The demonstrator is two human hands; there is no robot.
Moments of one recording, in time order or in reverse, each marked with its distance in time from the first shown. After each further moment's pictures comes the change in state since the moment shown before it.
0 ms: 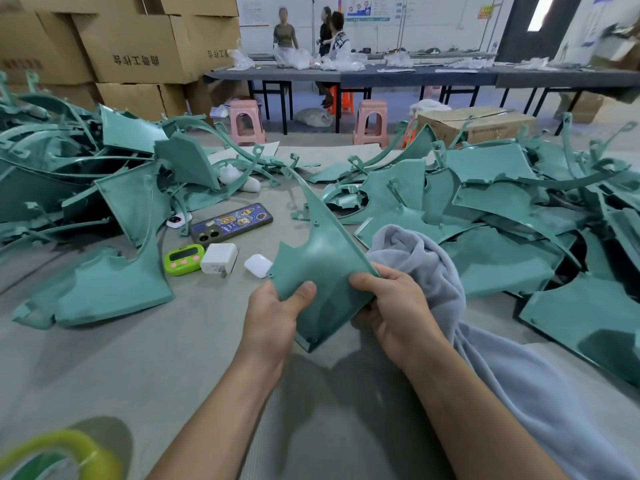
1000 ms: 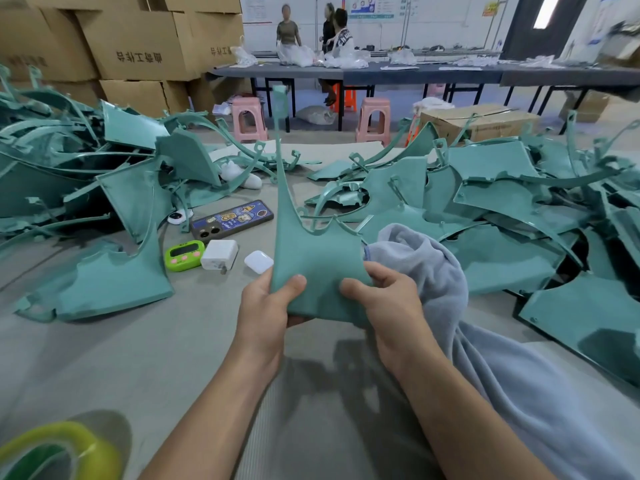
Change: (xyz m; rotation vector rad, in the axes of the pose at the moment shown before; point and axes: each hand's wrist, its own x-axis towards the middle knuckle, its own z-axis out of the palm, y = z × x) left_hand -0.002 0.008 -0.001 0.015 0.071 -0.034; right_hand -0.010 0.007 0.004 -0.093 0.021 -0.158
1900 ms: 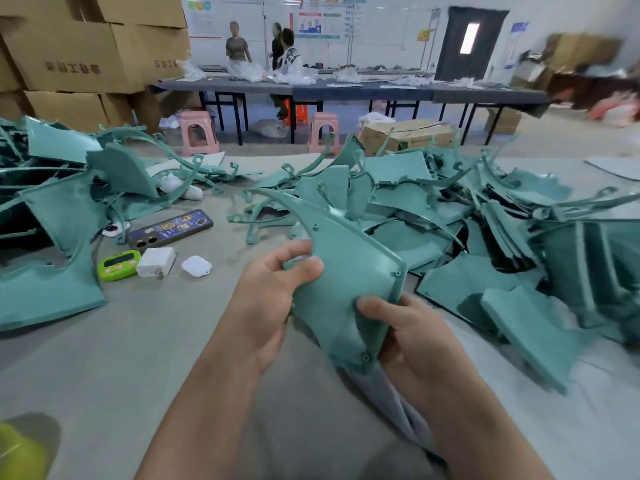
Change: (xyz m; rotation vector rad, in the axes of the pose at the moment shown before) left_hand -0.076 0.050 0.093 -0.069 -0.318 -0.085; right_hand -0.107 -0.063 -0.089 0.388 -0.036 0.165
